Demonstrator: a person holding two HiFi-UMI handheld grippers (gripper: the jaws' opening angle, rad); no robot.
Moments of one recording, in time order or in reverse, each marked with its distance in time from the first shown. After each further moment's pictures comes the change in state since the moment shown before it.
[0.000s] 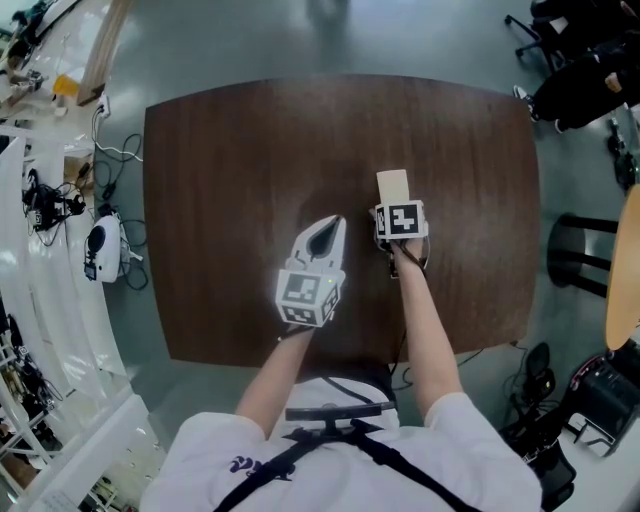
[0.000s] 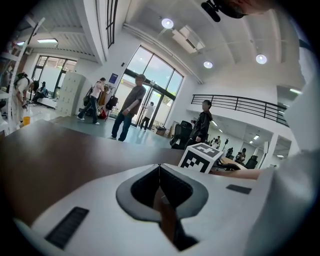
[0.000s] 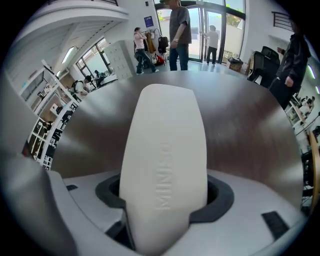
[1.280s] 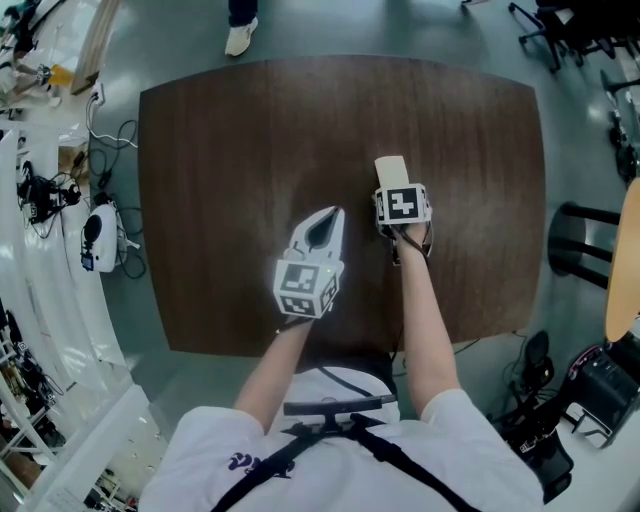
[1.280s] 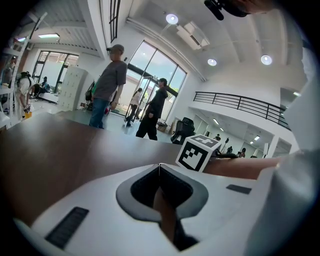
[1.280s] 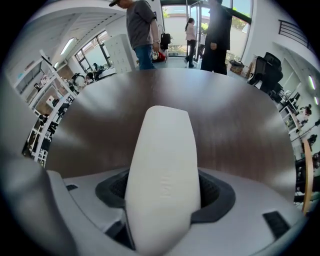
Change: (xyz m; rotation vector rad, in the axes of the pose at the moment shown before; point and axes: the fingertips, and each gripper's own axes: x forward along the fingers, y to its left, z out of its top) left arm -0.009 0.019 -0.023 -0.035 0.049 0.003; right arm 0.003 0.015 -0.019 0.008 0.123 -0.043
